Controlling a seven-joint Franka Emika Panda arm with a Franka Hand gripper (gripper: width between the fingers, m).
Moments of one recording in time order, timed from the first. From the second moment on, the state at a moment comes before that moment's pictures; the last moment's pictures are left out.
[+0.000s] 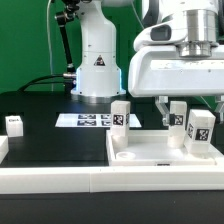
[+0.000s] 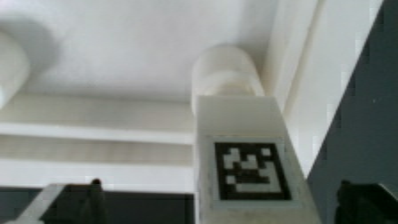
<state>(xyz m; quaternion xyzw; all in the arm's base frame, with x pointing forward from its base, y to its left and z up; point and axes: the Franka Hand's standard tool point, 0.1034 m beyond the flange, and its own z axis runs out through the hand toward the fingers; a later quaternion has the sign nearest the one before) 0.607 0.112 0.081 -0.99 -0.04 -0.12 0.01</state>
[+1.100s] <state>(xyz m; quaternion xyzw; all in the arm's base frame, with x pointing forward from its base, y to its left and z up) 0.621 0.115 0.095 -1.00 -0.01 0.01 0.02</state>
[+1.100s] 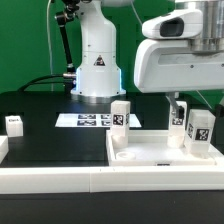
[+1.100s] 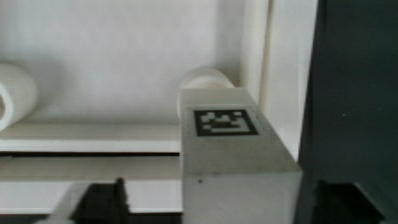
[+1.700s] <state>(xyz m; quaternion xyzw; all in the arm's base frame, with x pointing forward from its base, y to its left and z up) 0.621 0.114 0.095 -1.00 0.09 0.01 0.02</state>
